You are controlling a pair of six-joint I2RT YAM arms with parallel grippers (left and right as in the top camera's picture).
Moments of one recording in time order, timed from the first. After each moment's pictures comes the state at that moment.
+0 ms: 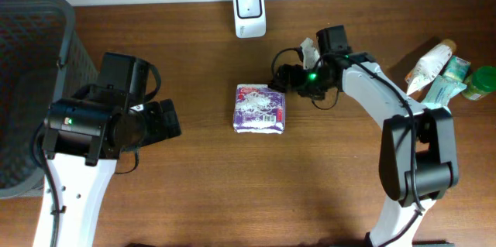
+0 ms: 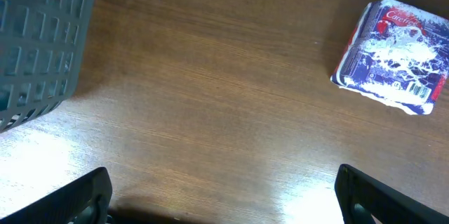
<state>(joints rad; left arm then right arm) -0.21 1.32 1.58 -1.50 -0.13 -0.47 0.18 1.99 1.40 -0.58 -0.58 0.28</state>
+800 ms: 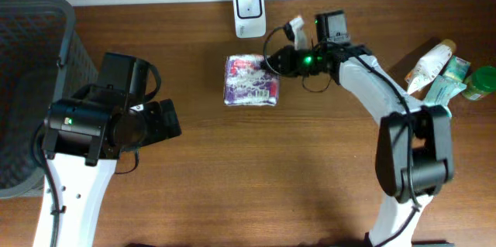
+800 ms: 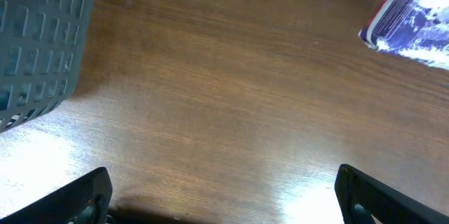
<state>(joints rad) -0.21 1.32 1.58 -1.50 -0.13 -0.47 0.20 2.01 1.50 -0.38 -0.85 0.28</state>
